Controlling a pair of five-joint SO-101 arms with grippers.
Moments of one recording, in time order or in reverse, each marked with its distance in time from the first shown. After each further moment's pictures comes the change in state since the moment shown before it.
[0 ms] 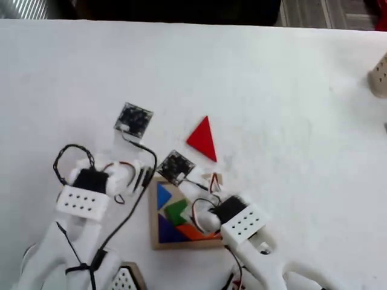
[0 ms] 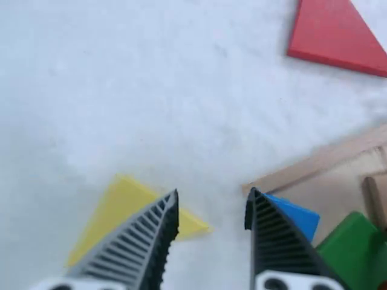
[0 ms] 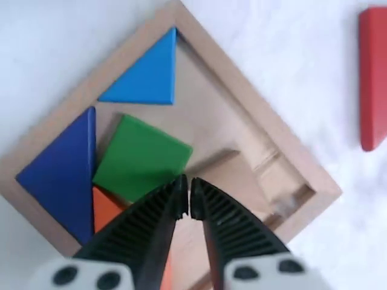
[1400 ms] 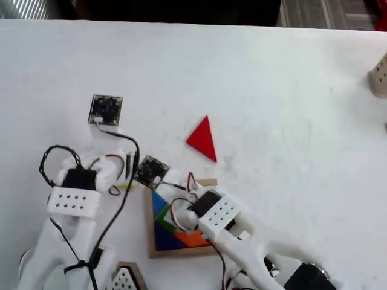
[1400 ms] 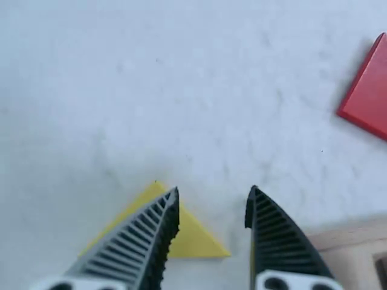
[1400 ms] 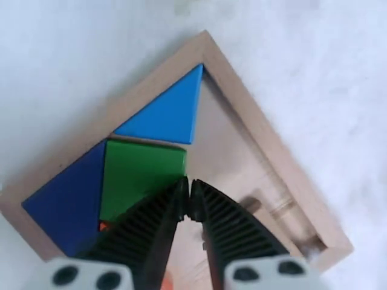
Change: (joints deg) left arm -6.5 -0.3 0.0 -5.1 8.5; right arm -7.6 14.9 -8.8 -2.6 -0.4
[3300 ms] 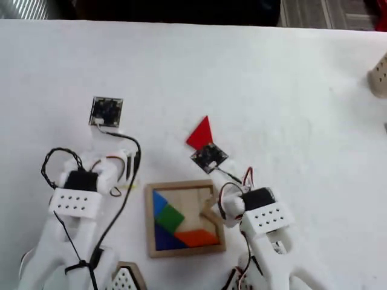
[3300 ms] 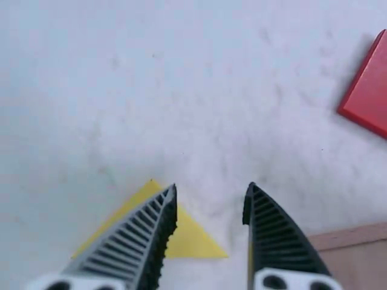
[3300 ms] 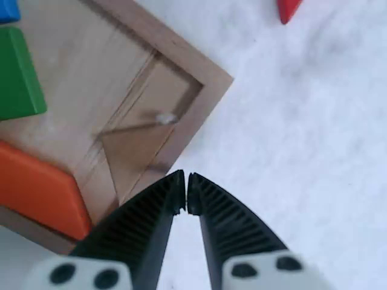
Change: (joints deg) left arm 0.1 0.0 2.5 -3.2 0.1; right arm 27.3 -20.0 8.4 17.3 9.2
